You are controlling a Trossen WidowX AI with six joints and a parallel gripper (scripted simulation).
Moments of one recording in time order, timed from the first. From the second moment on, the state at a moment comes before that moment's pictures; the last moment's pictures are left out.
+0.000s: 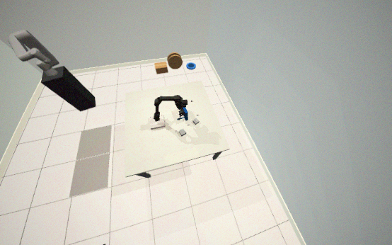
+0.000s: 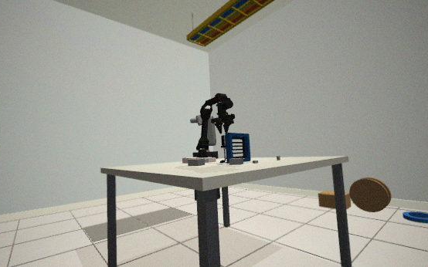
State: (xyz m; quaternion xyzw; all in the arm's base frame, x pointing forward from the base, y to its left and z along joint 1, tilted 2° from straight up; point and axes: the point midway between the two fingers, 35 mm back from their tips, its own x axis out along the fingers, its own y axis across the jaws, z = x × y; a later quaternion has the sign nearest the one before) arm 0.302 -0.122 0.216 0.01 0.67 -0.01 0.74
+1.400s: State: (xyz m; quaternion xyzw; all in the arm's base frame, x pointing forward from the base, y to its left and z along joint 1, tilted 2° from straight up) arm 0.305 -0.121 0.158 0.01 0.68 -0.01 0.73
